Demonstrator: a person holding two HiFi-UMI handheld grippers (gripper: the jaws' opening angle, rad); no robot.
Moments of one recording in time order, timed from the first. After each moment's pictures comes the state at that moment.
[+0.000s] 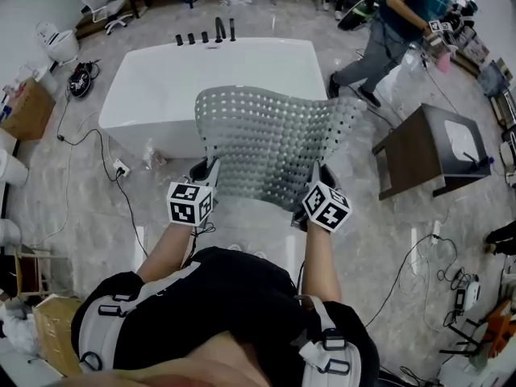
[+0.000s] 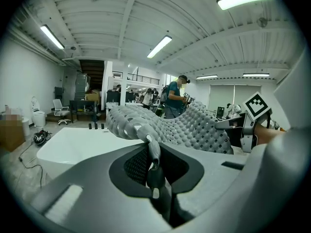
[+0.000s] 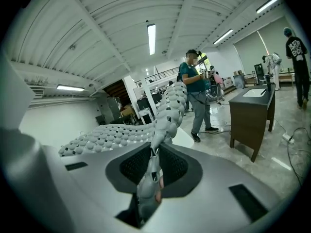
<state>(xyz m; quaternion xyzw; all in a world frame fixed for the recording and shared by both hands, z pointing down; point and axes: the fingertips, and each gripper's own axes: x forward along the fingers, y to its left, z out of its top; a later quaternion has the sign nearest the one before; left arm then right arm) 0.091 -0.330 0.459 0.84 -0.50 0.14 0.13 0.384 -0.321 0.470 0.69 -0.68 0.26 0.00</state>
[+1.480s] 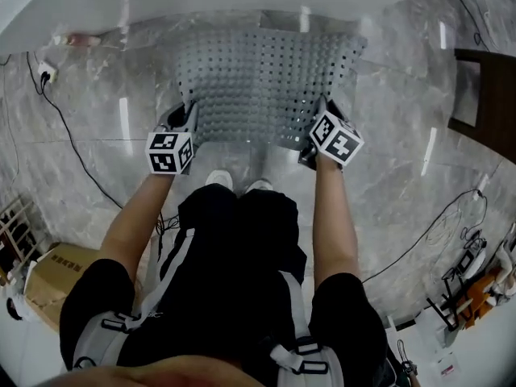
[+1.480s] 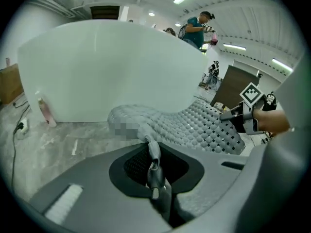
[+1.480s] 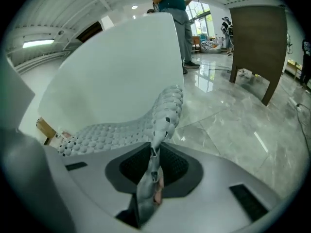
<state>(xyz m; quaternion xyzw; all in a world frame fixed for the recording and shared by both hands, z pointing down) -0.011 -0.421 1.200 0.76 -0.48 0.28 0.33 0.341 -0.441 1.207 0.64 -0.59 0.45 0.23</state>
